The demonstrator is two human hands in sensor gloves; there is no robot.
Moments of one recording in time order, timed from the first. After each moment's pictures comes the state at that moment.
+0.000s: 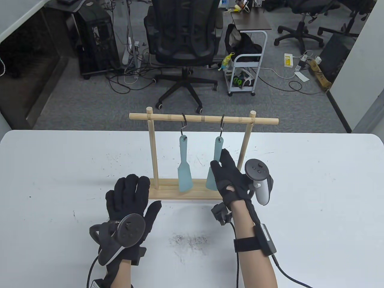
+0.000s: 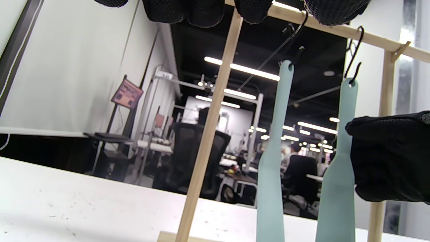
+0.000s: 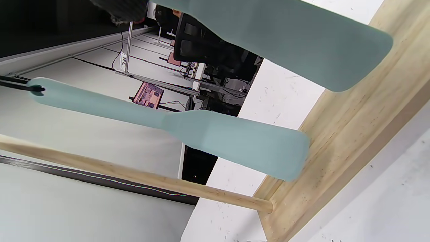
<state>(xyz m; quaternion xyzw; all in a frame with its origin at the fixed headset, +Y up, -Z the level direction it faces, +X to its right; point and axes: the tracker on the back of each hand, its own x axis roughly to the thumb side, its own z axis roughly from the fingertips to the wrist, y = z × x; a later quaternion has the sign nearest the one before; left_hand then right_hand) -0.187 -0.623 -0.267 0.18 -0.02 0.11 0.98 0.131 -0.687 -0.431 0.03 0.11 0.79 0.61</state>
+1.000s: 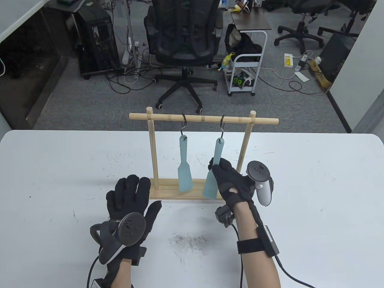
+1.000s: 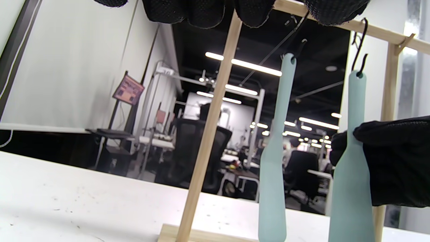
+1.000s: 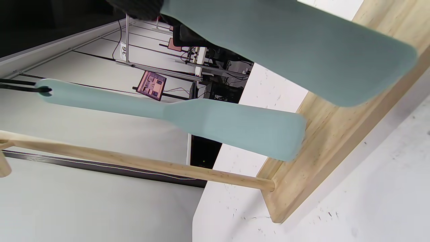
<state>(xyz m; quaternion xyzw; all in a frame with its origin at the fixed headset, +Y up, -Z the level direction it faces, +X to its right) -0.185 -0.623 -0.269 0.17 -0.02 0.11 0.98 0.136 -0.694 -0.426 0.05 0.14 0.77 0.63</state>
